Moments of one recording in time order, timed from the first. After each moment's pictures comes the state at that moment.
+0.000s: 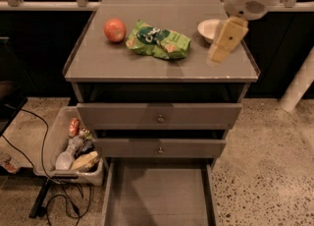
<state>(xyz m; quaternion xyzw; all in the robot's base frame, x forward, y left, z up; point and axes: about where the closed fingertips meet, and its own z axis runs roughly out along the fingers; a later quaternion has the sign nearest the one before) 0.573 -0.149 1.001 -0.64 0.71 -0.05 0.30</state>
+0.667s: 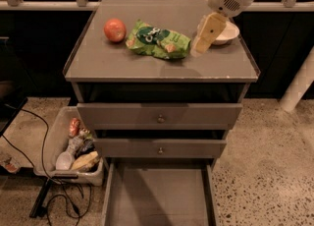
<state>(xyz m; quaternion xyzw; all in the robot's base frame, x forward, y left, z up) 0.641 -0.131 0.978 -0.61 0.73 -0.01 0.32</state>
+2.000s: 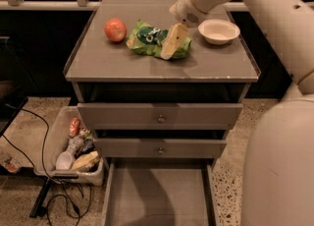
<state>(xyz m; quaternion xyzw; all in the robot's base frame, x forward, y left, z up) 0.729 -0.060 0.911 -0.62 0.71 0.07 0.33</state>
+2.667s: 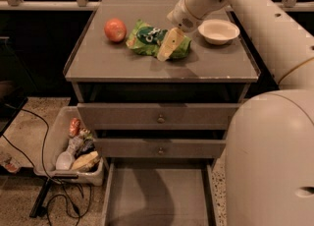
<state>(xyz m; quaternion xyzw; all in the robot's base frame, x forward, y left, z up) 0.755 -0.052 0.884 -0.61 0.72 0.10 0.33</state>
